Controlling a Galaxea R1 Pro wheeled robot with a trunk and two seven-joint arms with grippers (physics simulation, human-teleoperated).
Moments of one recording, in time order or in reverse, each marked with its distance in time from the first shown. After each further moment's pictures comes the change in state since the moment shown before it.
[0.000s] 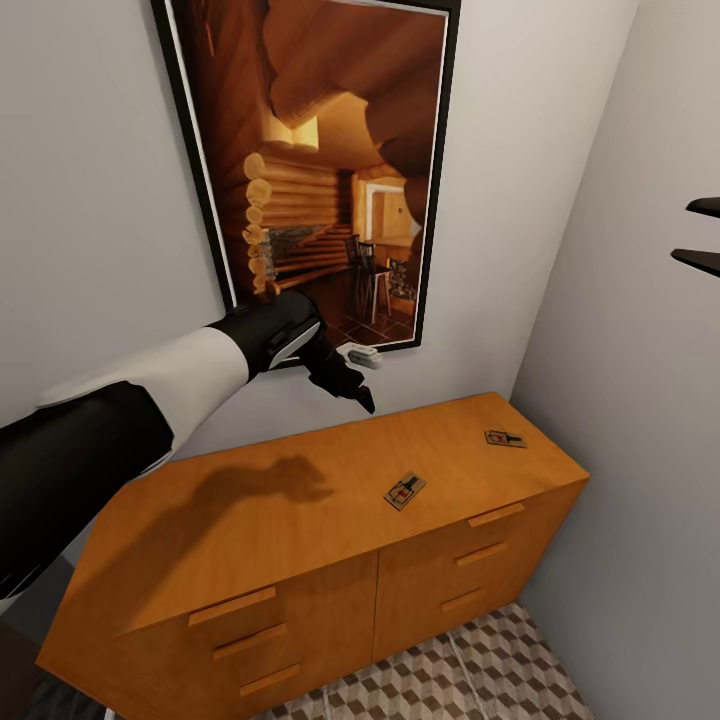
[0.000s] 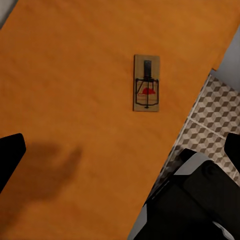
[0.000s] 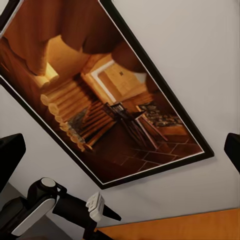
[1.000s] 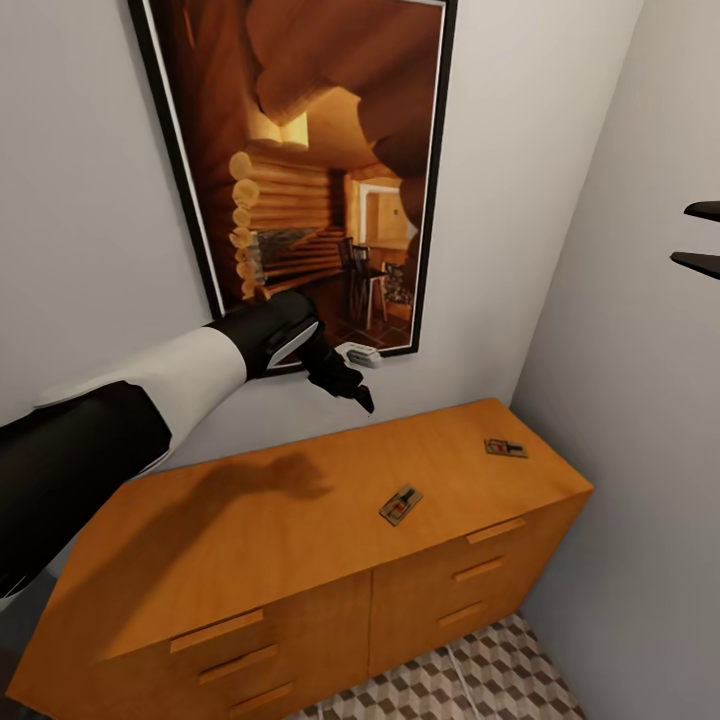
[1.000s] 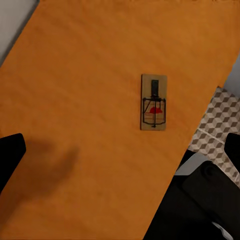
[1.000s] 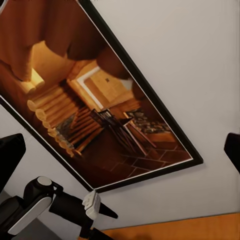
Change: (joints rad) left arm 0.000 0.007 0.002 -0.006 0.003 -0.001 -0.003; right arm 0.000 -0.004 0.007 0.003 0.003 0.002 -0.005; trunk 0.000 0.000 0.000
